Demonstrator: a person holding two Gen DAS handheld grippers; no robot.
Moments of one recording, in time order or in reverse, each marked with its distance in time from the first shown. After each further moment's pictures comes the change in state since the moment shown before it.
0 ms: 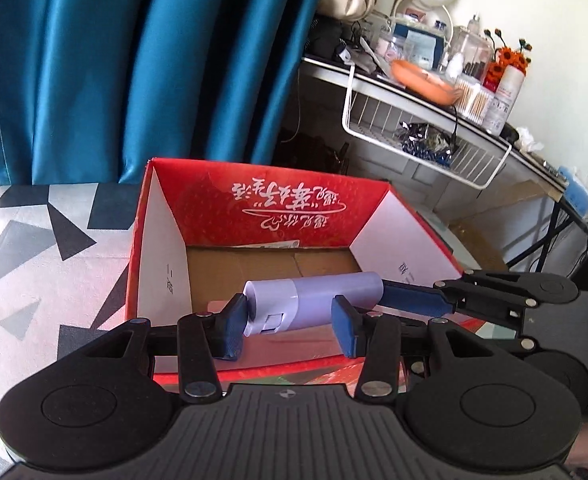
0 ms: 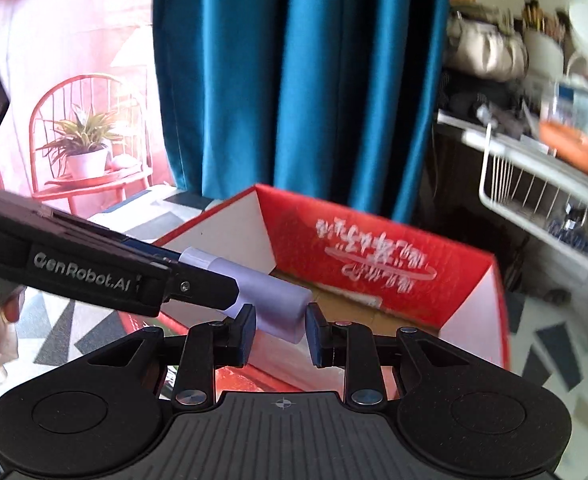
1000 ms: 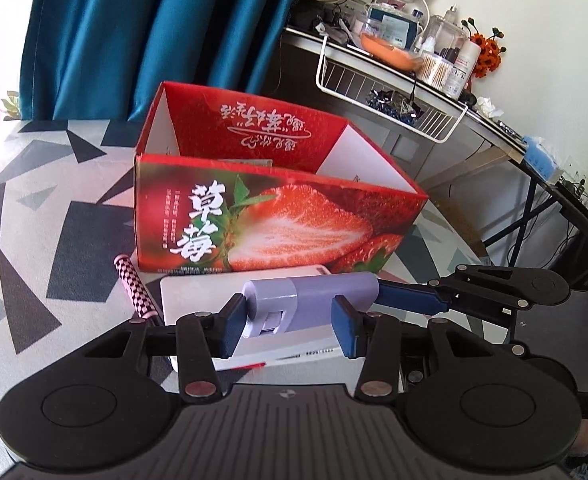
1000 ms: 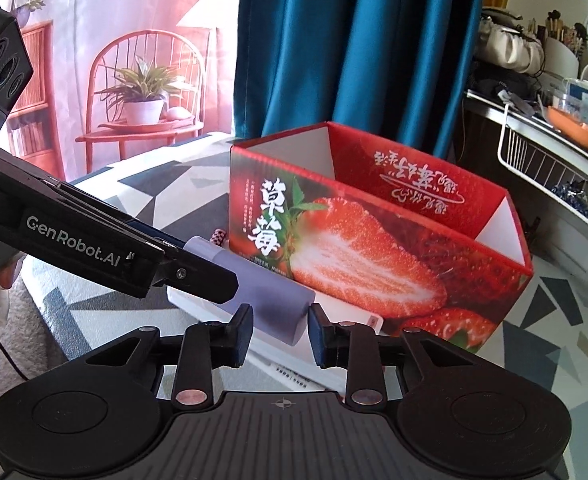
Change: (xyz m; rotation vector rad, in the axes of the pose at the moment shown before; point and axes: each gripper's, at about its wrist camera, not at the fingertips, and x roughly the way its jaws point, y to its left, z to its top) left arm -0.075 -0.026 -0.112 -0.045 -0.008 -0.037; right arm -0.096 0.073 -0.107 -0.126 0.027 0.031
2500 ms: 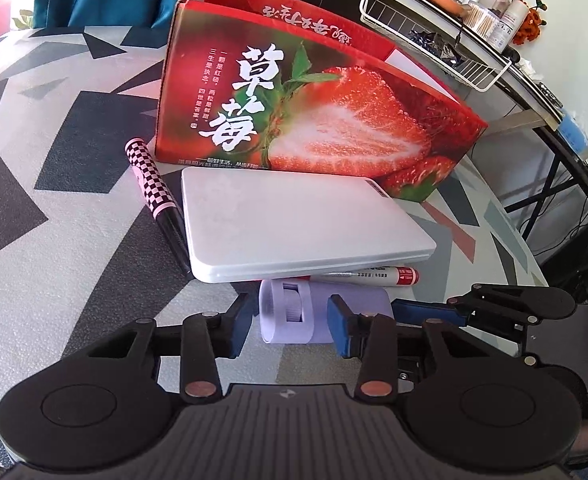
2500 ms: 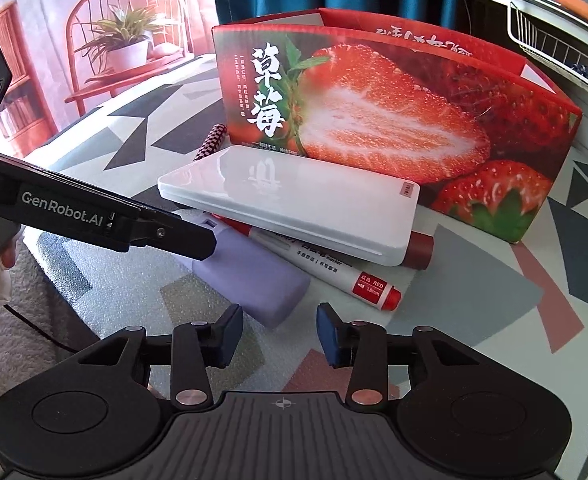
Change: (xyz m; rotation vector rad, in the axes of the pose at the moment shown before) left arm 0.045 0.037 -0.048 -0.101 0.188 -0.002; right arm 0.046 0.000 -0.055 0.149 0.244 0.075
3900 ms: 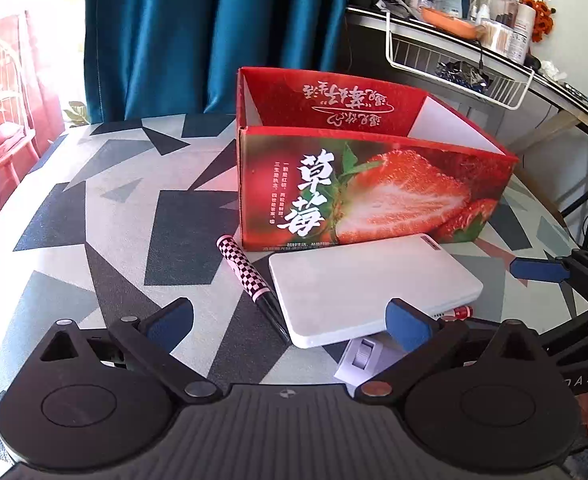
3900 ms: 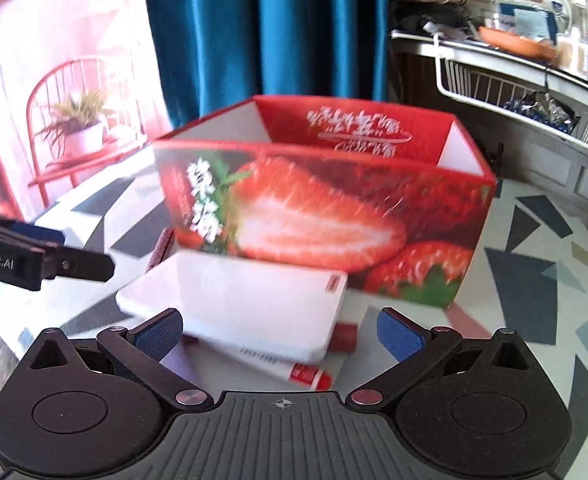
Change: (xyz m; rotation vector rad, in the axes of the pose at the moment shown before) left arm -0.058 -0.007 0.020 0.148 -0.136 0.258; right arm -0.034 -0.021 0.026 0.109 -0.200 -0.105
